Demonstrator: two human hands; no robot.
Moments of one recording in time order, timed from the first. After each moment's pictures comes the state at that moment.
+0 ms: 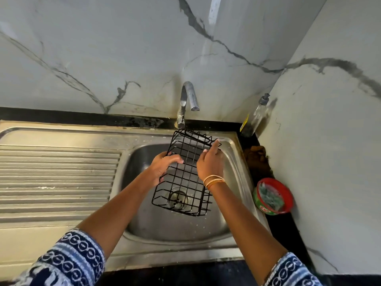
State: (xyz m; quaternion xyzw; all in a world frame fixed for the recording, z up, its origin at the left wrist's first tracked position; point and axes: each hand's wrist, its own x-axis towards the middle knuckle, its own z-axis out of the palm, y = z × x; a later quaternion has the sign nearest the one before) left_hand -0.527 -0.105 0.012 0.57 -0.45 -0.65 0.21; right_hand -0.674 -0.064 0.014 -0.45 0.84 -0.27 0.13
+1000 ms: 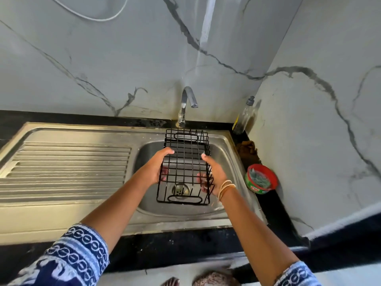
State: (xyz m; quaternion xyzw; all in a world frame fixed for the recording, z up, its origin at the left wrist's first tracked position) left_hand -0.481 -0.037 0.053 0.57 -0.36 -0.70 0.23; right_hand -0.661 0.044 0.051 -0.16 0.67 -0.45 0.57
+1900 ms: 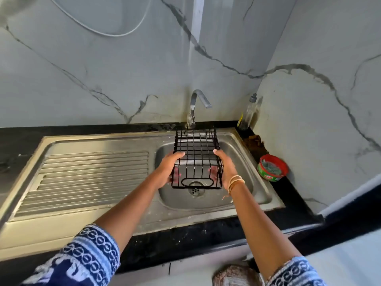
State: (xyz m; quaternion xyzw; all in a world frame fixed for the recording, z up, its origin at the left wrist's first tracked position) left_hand -0.420 -0.024 0.055 0.54 -0.43 -0.69 0.21; right_hand -0.599 0.049 0.056 -0.14 0.68 -0.53 0.50
